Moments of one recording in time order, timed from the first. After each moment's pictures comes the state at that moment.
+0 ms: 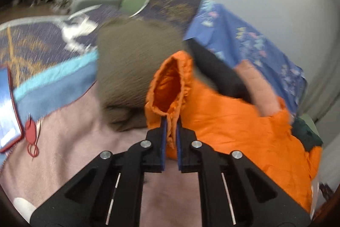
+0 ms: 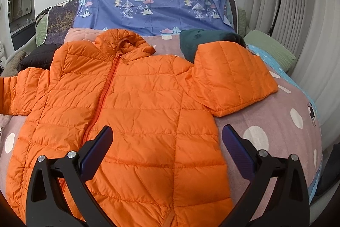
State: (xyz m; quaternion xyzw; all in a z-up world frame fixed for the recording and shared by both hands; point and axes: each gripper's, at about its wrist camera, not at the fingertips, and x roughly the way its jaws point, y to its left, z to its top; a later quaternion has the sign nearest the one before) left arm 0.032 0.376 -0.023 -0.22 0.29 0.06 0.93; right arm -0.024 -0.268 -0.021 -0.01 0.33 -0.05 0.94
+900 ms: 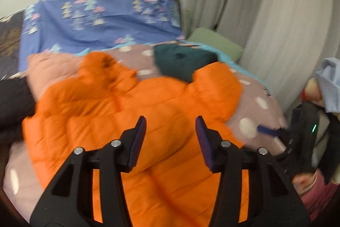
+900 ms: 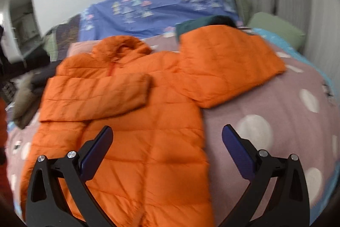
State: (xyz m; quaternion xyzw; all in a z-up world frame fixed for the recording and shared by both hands) left arm 0.079 -0.051 0.029 0.00 0.33 -0.31 0.89; right arm -0.026 -0.337 -0.032 0.08 0.33 0.03 0.94
